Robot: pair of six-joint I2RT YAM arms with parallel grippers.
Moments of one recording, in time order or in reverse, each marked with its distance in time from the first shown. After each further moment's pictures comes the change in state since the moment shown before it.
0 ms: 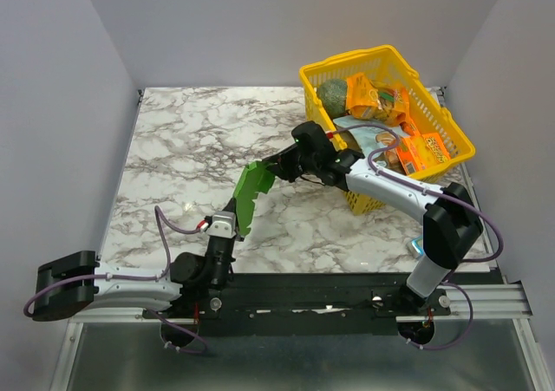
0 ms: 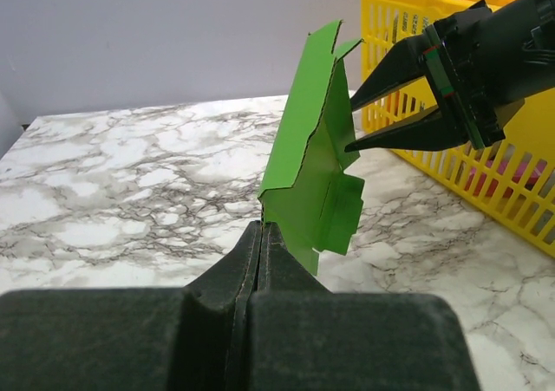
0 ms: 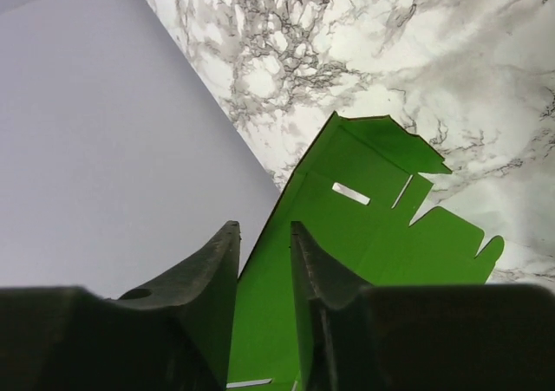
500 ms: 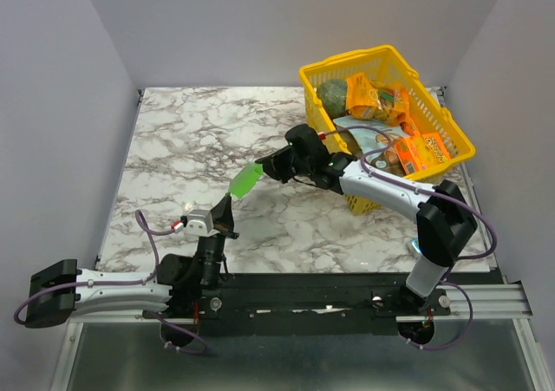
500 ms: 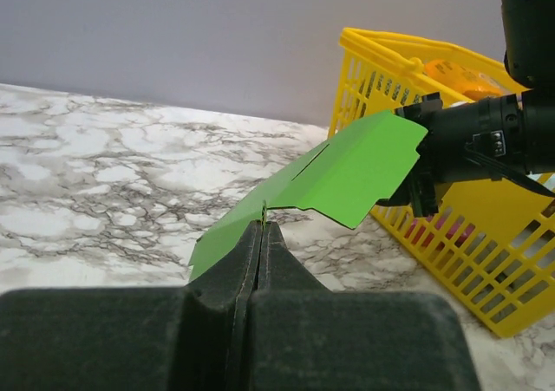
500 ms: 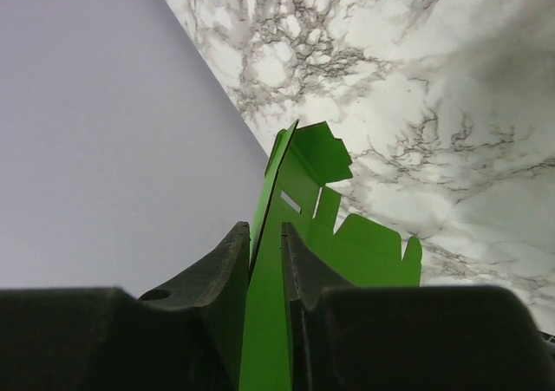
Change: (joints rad) left arm 0.000 -0.163 -0.001 -0.045 0.003 -0.140; right arm 0.037 0.030 0.000 0.068 -0.002 0.013
